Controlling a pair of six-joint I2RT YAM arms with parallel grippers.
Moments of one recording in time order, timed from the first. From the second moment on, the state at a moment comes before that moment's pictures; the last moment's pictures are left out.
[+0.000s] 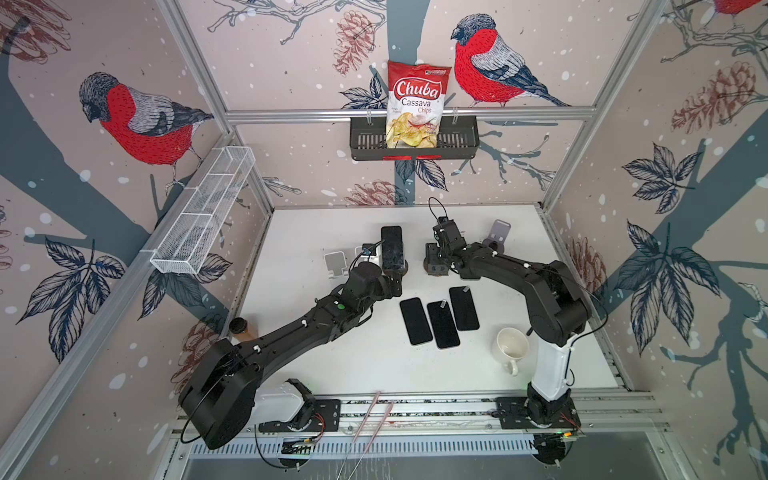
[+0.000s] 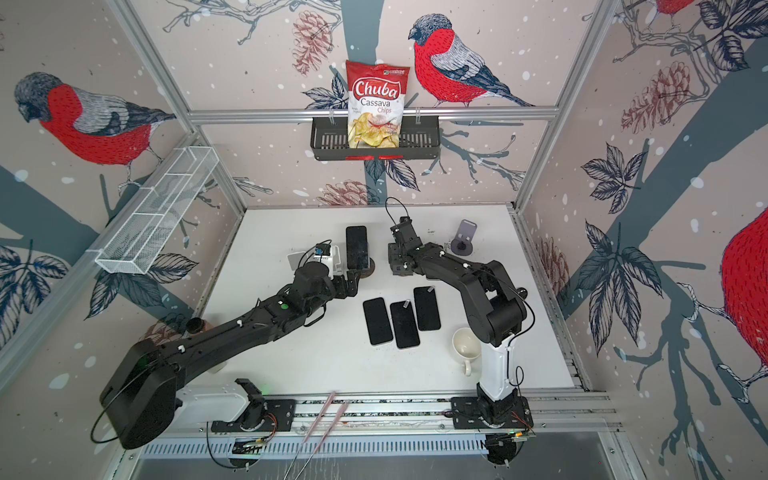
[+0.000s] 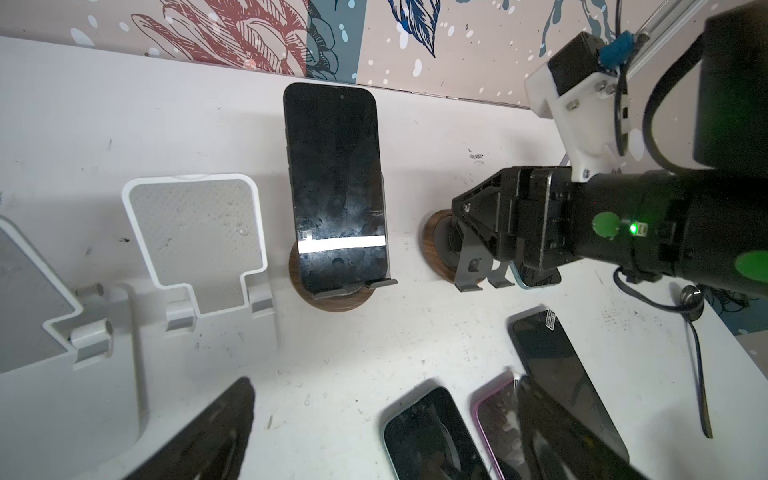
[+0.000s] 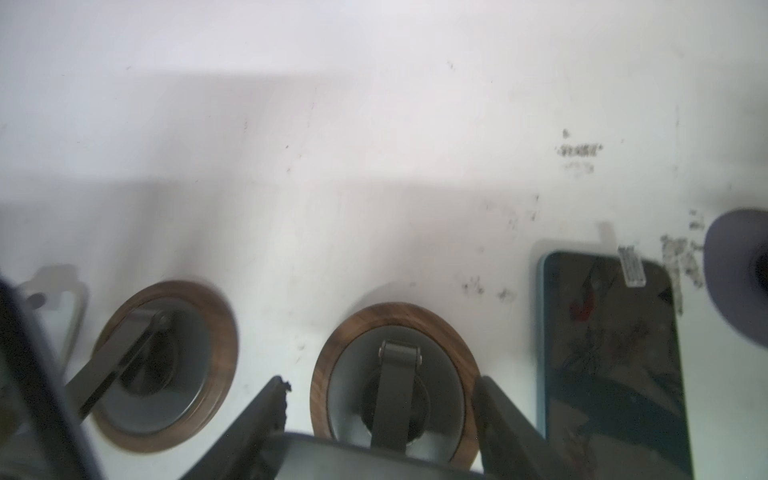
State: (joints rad) left arm -0.70 1.28 0.73 0.04 -0.21 -0.47; right arm 0.57 1.95 1.35 -0.22 0.21 0.31
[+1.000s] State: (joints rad) left arm -0.70 1.41 0.87 0.01 -0.21 -0.47; right arm 0.46 2.11 1.57 -0.23 0.11 0.18
